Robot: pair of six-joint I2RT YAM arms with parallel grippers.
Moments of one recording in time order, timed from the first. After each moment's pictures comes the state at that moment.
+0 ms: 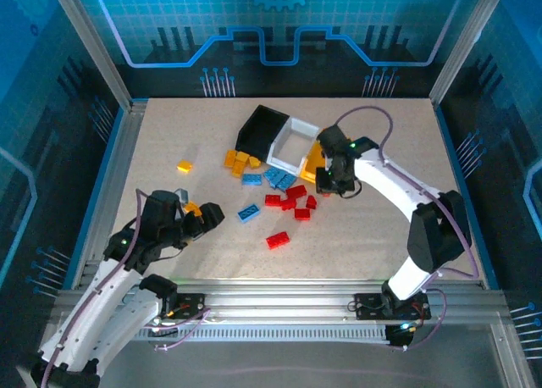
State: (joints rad) left arm -0.33 0.65 0.64 -0.81 0.24 -0.91; right arm 0.44 1.64 1.35 -1.00 -0.05 0.46
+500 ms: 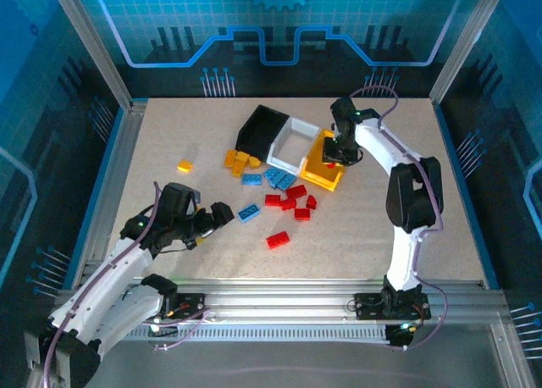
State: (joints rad) left arm -0.35 0.82 0.64 -0.77 0.32 -0.95; right arm 0.26 2.02 1.69 -1.00 -0.11 0.41
